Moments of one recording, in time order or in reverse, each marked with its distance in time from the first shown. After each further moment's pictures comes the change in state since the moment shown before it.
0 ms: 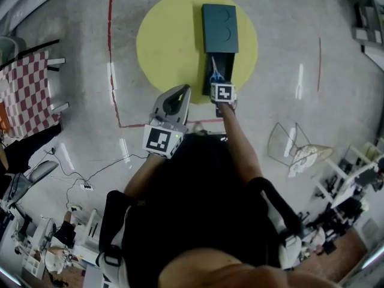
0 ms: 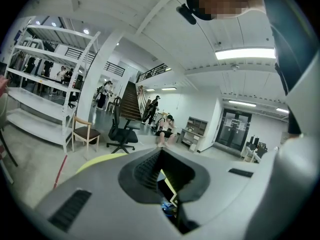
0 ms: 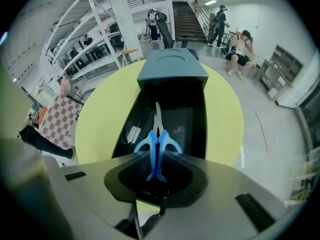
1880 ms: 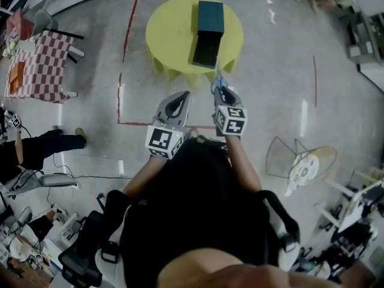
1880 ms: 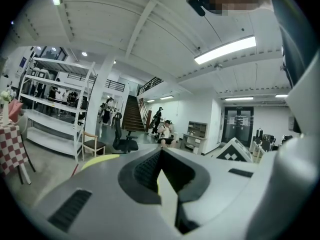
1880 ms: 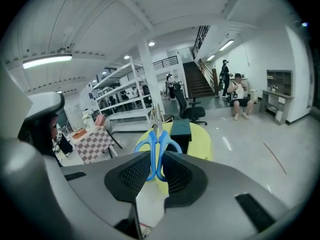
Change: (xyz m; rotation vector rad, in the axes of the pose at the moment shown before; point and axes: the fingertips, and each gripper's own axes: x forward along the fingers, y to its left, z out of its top) left arm -0.199 -0.255 -0.068 0.146 -0.091 0.093; right arm -0.316 0.007 -0.175 -0.153 -0.687 0.157
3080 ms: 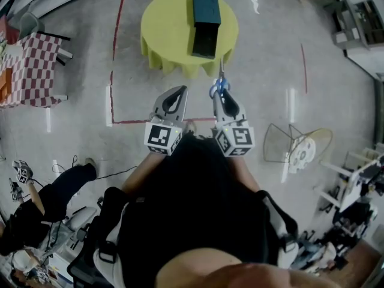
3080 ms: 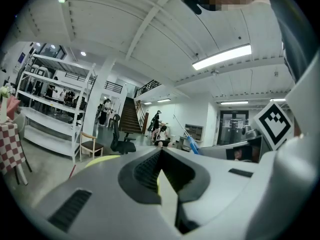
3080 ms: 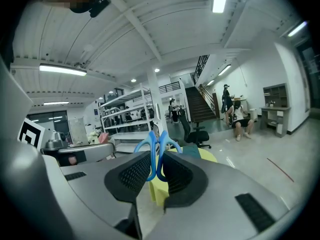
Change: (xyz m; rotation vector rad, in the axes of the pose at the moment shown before) left arm -0.053 0.028 0.000 0.004 -0.034 -0.048; right arm -0.115 0.108 0.054 -0.038 -0.320 0.021
